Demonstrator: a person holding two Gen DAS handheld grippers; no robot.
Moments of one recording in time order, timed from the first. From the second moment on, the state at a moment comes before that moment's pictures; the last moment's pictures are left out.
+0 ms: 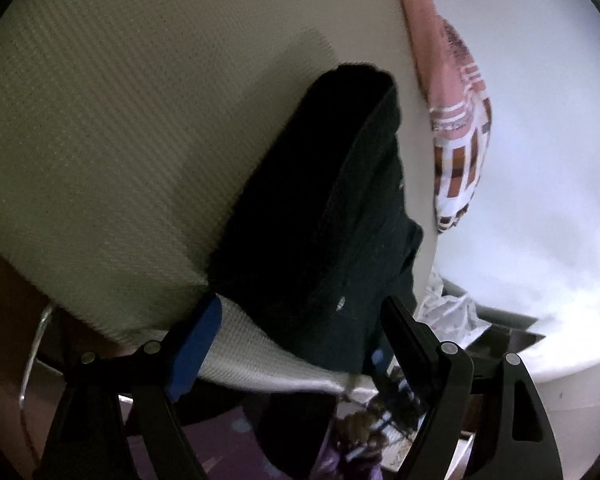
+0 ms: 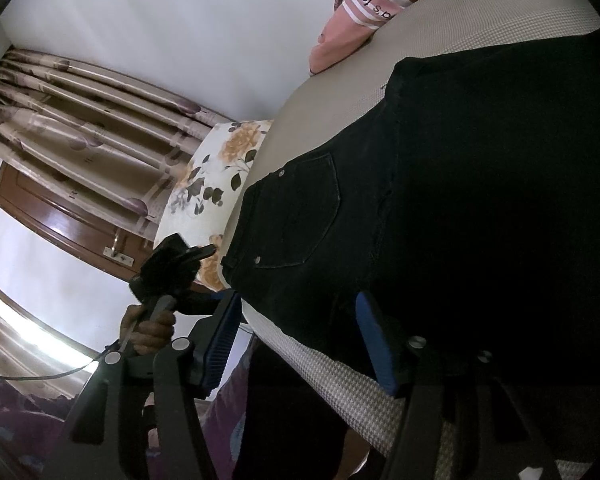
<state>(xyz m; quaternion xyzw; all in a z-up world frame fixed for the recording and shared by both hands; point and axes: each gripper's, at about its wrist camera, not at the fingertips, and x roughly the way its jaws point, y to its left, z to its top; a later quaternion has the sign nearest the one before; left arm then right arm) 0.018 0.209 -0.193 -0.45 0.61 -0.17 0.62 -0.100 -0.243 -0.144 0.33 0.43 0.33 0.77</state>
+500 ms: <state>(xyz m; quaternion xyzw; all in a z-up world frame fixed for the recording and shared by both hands) 0.007 0.220 -0.194 -0.52 0.52 -0.13 0.66 -0.102 -0.245 -0.144 0.34 0.42 0.33 0.77</state>
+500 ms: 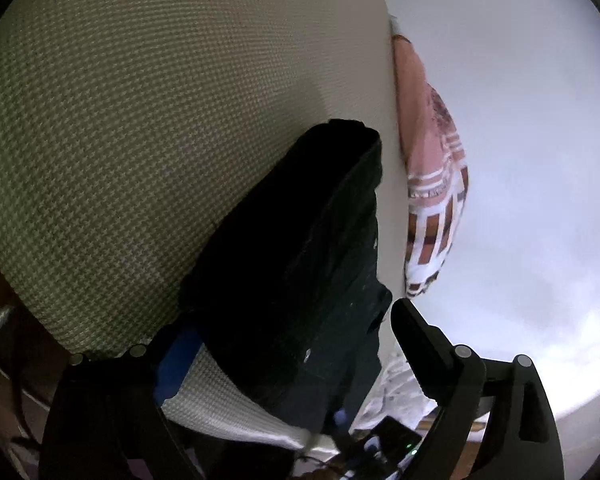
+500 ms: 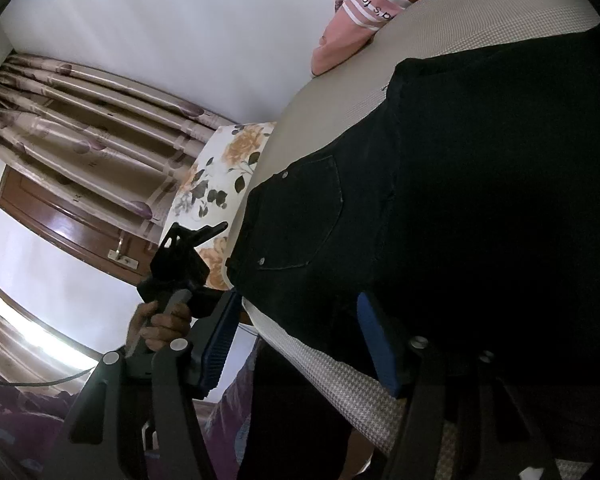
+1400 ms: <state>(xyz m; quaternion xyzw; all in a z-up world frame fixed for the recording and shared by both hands) 0.000 0.184 -0.179 -0.35 0.53 -0.09 0.77 -0.102 -0.239 -0.143 0.33 0.43 0.33 0.77</state>
